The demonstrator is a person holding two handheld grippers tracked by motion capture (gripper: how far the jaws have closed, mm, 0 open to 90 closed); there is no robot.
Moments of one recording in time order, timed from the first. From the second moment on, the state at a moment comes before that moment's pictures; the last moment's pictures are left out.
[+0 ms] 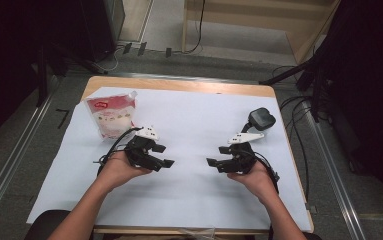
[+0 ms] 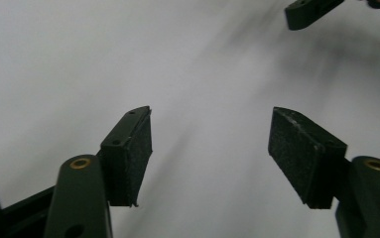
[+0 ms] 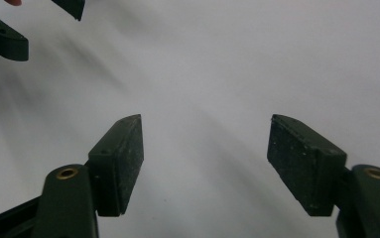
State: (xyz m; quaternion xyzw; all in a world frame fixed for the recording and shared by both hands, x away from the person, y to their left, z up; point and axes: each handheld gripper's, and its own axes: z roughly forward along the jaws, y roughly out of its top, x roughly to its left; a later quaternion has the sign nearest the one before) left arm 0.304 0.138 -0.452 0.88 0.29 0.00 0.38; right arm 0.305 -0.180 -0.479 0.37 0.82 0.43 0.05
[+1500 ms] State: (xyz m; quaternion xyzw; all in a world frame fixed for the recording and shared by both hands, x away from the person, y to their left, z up) left arm 0.314 0.152 -0.435 0.88 0.29 0.01 0.37; right arm 0.300 -0.244 -0.463 0.43 0.78 0.43 0.14
